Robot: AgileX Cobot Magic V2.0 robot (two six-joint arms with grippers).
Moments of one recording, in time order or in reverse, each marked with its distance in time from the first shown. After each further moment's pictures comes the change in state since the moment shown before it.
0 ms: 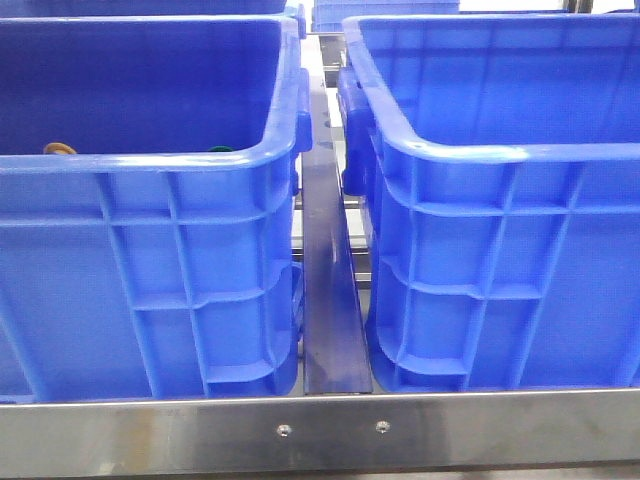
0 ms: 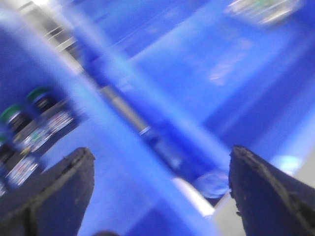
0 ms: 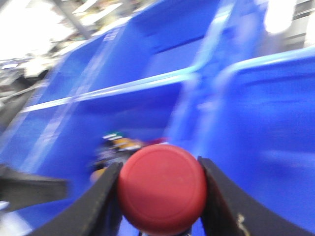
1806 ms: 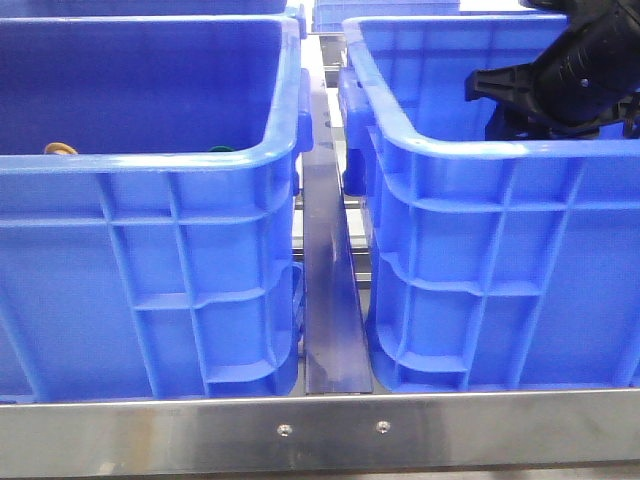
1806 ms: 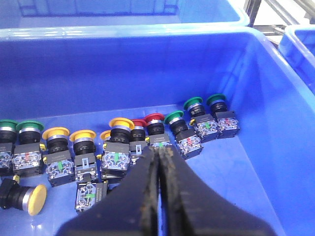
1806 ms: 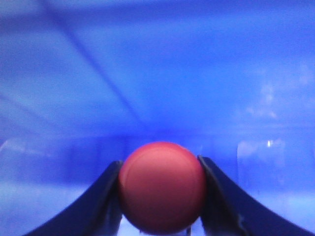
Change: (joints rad) left arm 0.536 -0.533 0.513 0.009 -0.295 -0.068; right arm 0.193 0.776 -0.249 -0.065 -0.698 -0.222
